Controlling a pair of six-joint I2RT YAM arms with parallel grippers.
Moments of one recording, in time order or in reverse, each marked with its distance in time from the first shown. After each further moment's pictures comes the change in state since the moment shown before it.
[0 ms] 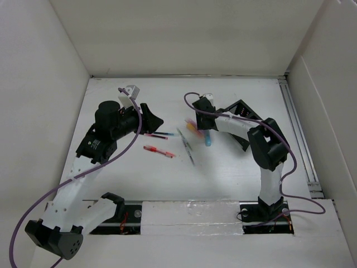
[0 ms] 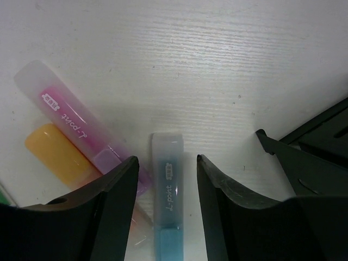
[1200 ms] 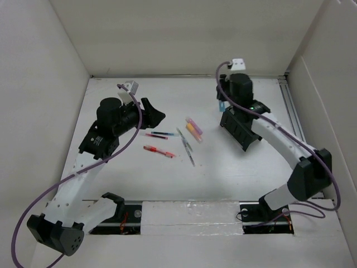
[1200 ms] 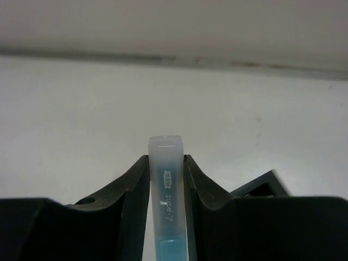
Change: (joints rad) left arm 0.000 0.033 0.005 0.076 -0.035 -0.053; right arm -0.101 -0.429 -0.049 0.211 -0.116 -0.186
